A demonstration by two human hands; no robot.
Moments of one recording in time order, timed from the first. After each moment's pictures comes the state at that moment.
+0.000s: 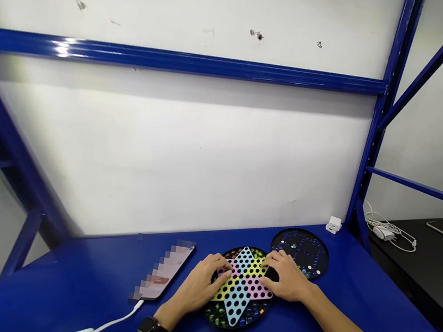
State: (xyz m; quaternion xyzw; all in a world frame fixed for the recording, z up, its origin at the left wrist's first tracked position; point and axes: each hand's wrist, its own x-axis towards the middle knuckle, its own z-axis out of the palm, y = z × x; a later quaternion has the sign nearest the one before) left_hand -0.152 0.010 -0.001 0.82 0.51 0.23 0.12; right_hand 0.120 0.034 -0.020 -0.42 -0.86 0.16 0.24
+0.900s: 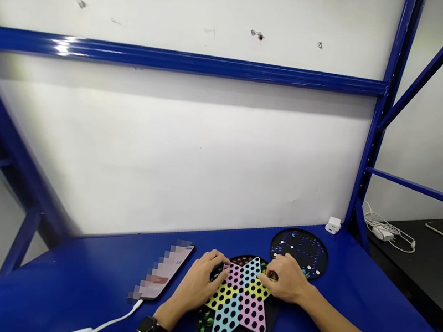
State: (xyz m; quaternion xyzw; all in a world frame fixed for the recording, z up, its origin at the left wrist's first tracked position) left_hand -0.154 0.014 -0.005 0.80 0.53 0.24 0.10; right_hand 0.111 0.032 -0.020 -0.45 -0.86 0.09 0.22
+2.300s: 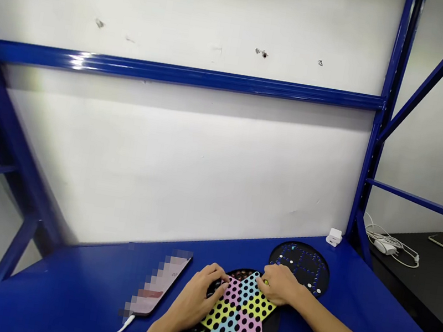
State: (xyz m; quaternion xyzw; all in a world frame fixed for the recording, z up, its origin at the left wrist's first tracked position) left_hand -0.152 0.009 -0.001 0.80 0.52 0.26 0.15; right_hand 0.092 0.065 -0.026 -0.48 -0.87 0.05 0.08
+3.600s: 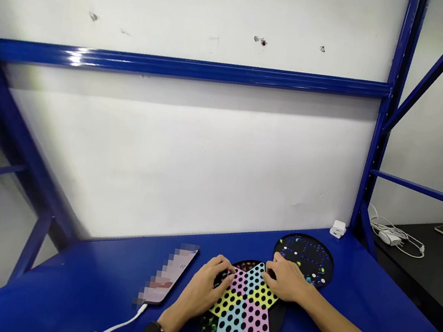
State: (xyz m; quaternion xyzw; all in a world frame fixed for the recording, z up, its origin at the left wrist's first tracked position) left_hand -0.152 0.008 -0.001 0.81 0.51 0.27 0.12; right_hand 0.099 0.041 -0.022 -0.50 -0.84 0.11 0.15
